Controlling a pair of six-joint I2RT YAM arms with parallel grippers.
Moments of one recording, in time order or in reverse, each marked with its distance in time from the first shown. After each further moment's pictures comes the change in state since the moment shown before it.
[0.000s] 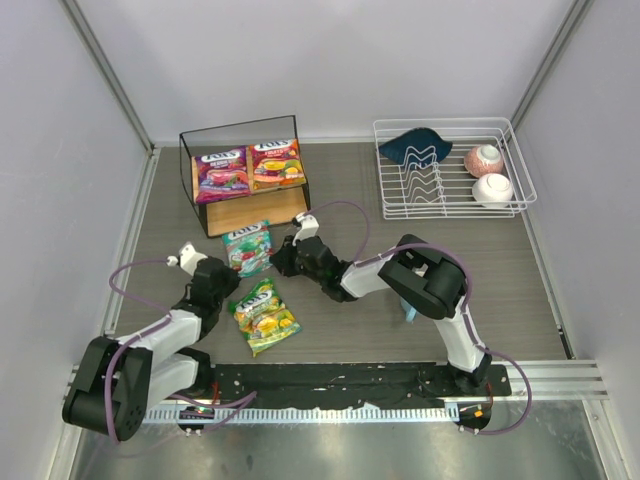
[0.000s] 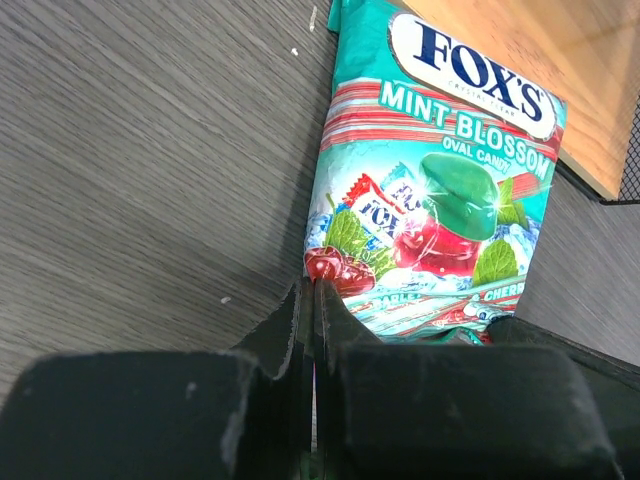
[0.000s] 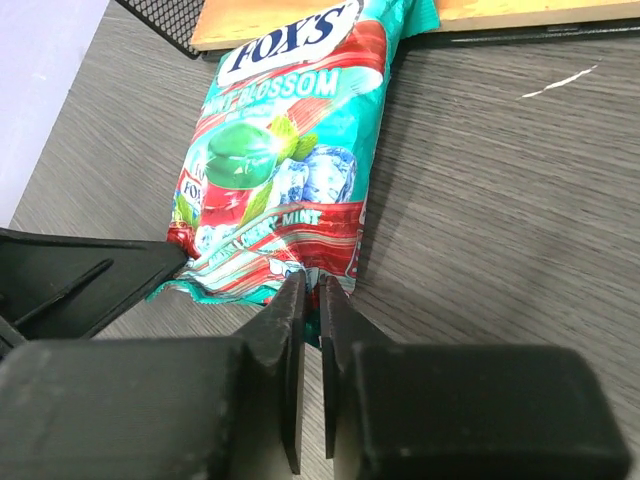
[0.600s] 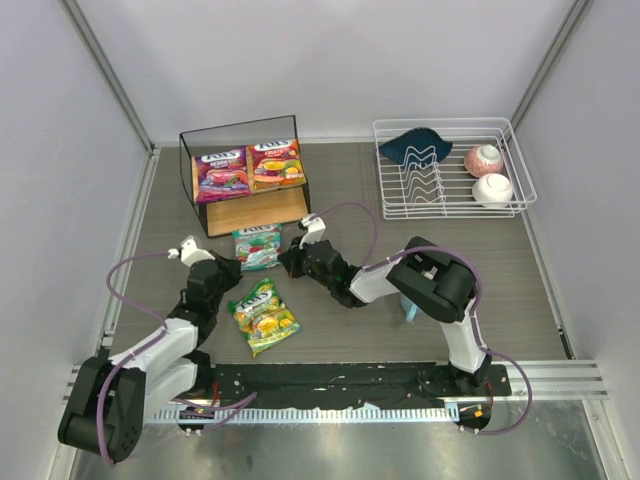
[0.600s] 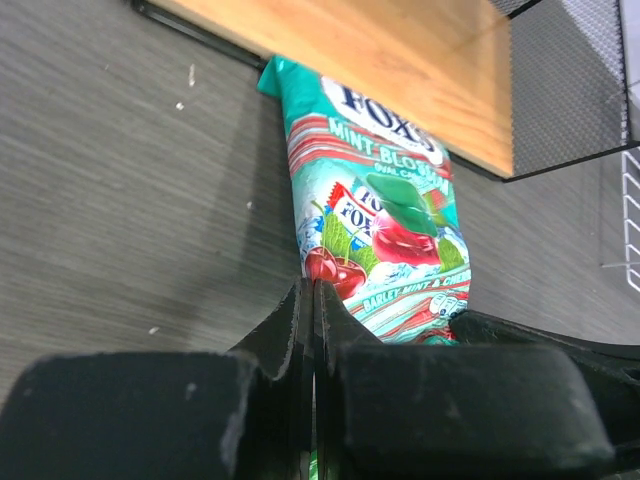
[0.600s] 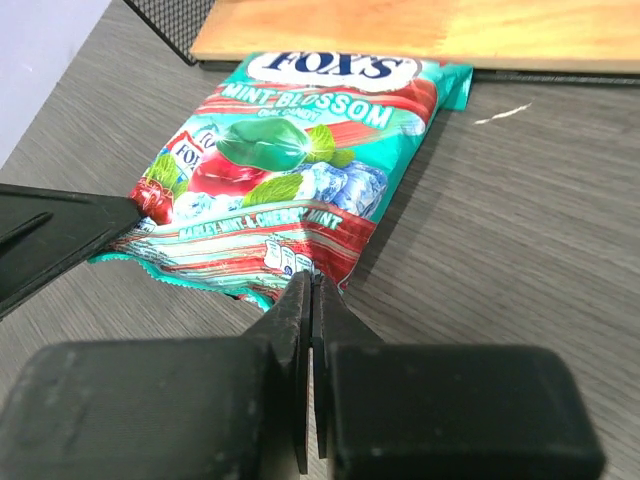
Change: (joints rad) left arm -0.005 -0.106 -0.031 0.096 0.072 0.119; right arm -0.001 -0.058 -0.108 0.099 0.029 -0.124
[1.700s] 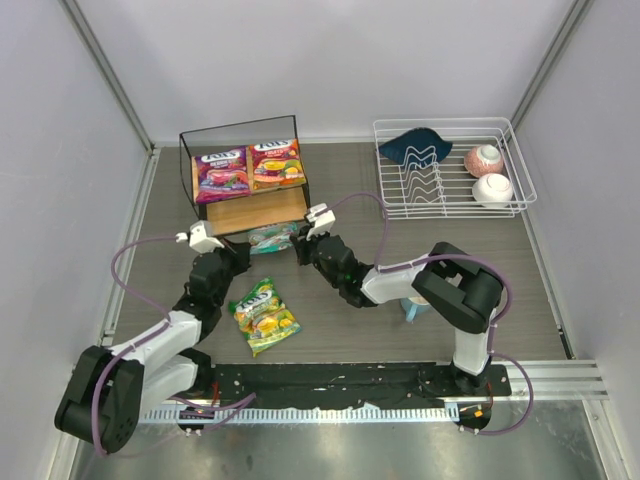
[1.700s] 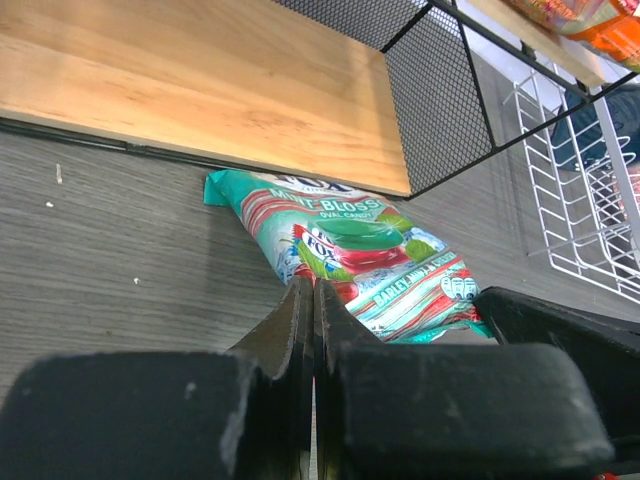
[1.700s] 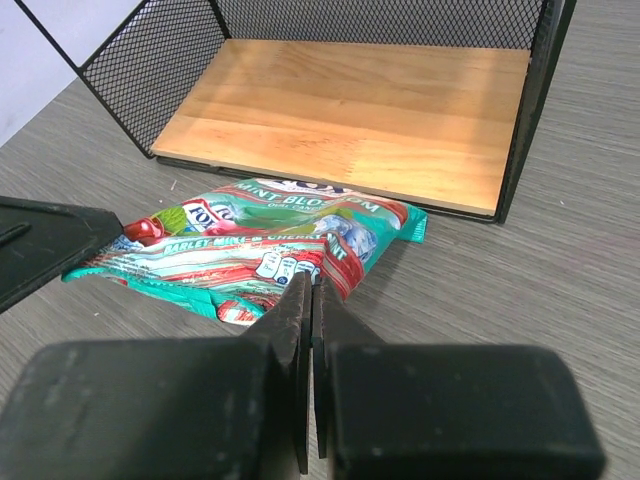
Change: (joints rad) left arm -0.077 0.041 0.060 0.178 0.019 0.113; right arm 0.005 -0.172 -0.061 0.034 0.194 -0.251
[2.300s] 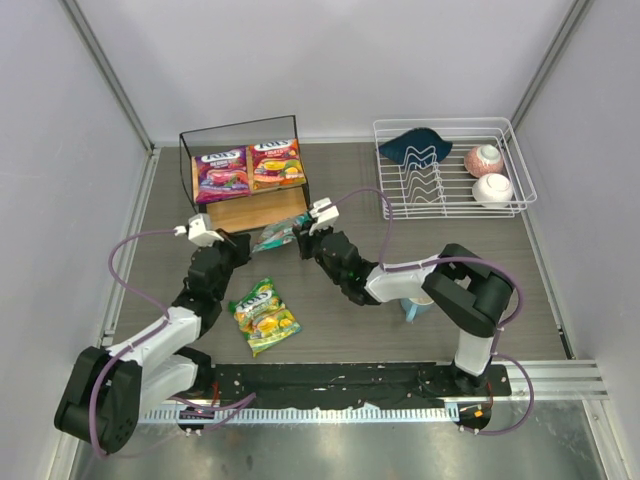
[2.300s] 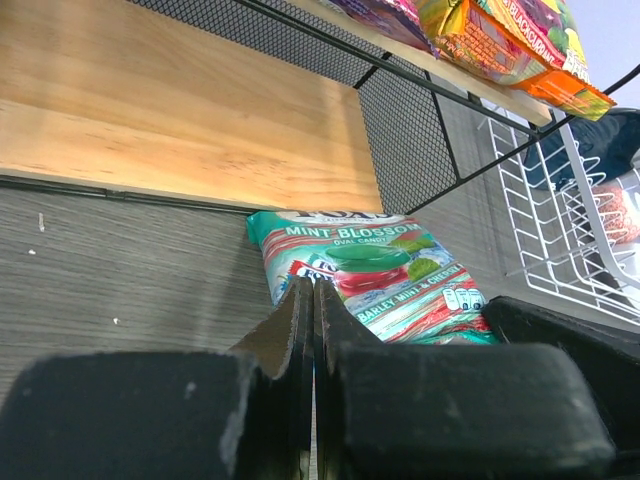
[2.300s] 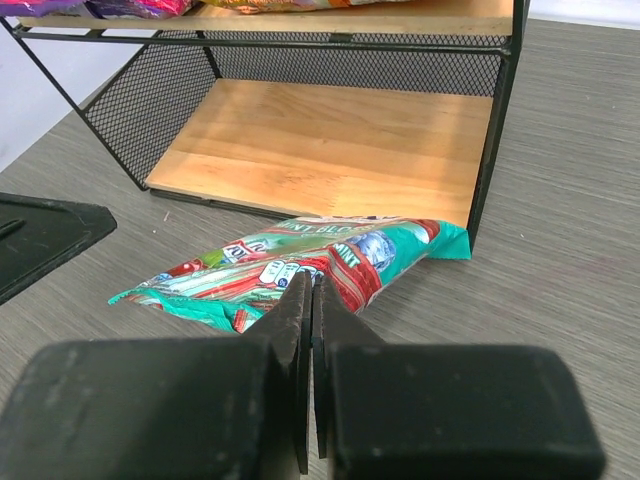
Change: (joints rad) left arm -0.009 -0.002 0.056 0.001 -0.009 0.023; right arm 0.000 -0.055 0.002 -0.006 0.033 -0.050
